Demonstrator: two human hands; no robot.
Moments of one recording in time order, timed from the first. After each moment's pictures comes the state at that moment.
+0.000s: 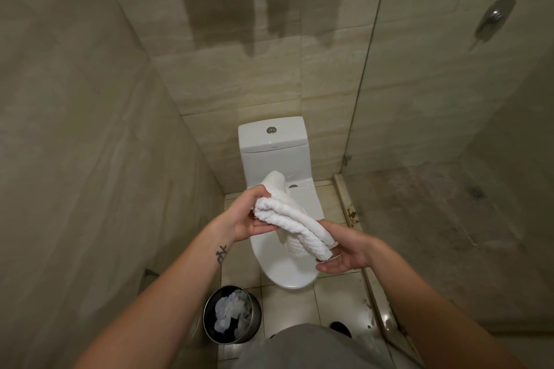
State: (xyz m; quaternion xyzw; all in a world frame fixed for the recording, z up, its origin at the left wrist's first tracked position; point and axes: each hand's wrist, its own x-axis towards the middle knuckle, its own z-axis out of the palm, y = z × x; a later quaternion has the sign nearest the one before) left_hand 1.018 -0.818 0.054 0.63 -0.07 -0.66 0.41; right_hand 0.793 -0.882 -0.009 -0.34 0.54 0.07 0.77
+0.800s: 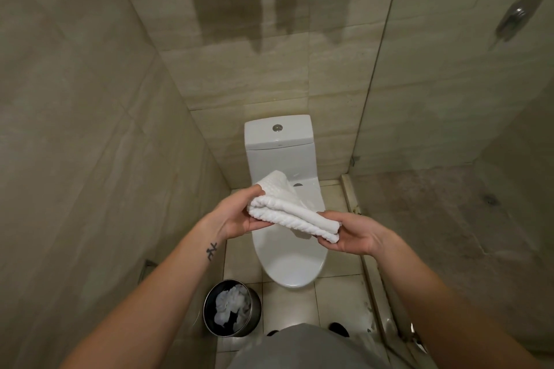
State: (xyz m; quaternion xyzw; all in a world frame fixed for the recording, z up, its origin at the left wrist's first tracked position) left_hand 1.012 -0.818 0.065 0.62 -0.05 -0.64 0.44; right_hand 0.780 -0.919 -0.003 -0.20 0.43 -0.04 0.88
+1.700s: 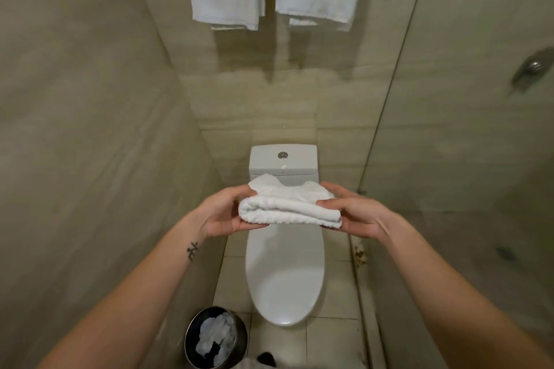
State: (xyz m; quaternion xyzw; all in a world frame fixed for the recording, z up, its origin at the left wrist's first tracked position) left_hand 1.016 -0.857 0.113 0.57 -0.10 -0.65 0.49; right_hand 0.791 -1.016 0.069 -0.38 0.35 -0.09 0.85
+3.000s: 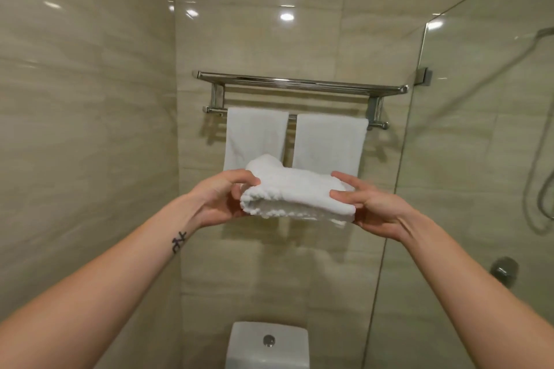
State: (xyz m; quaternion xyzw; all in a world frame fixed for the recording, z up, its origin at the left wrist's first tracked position) left_hand 1.125 -0.957 0.427 0.46 -0.36 -0.50 0.64; right_hand 0.875 -1.103 0.431 -0.60 0.21 -0.28 0.72
